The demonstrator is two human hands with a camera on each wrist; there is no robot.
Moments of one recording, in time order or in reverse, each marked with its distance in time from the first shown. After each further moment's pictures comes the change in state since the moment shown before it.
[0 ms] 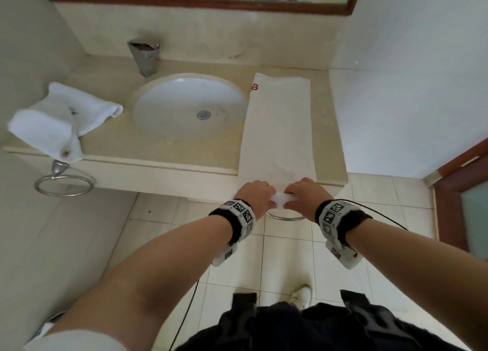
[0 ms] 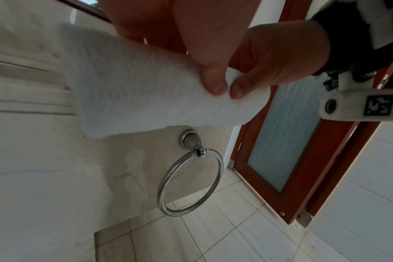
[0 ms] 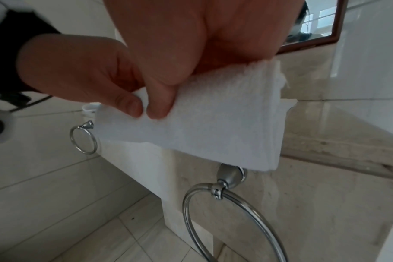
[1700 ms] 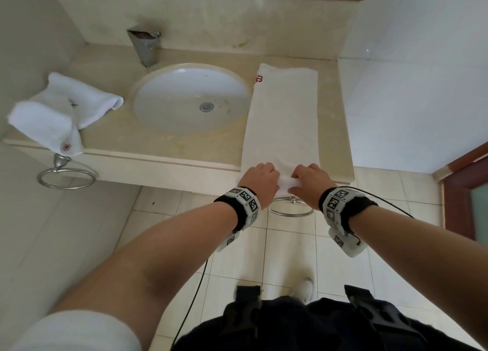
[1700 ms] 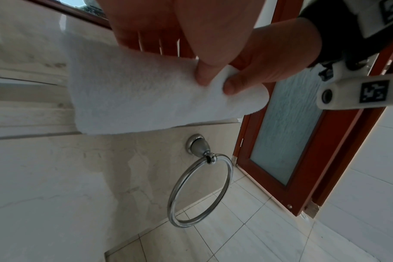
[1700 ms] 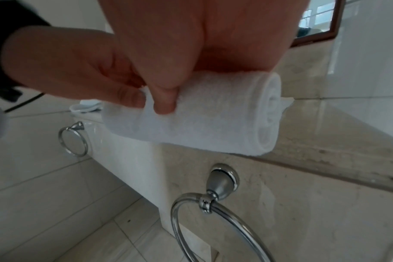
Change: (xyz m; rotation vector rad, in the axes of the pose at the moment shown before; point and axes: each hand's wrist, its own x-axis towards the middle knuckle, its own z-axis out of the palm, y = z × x) left_hand 0.021 -0.007 -0.001 0.113 0.112 0.000; right_hand 0.023 0.008 -0.007 0.011 0.059 0.093
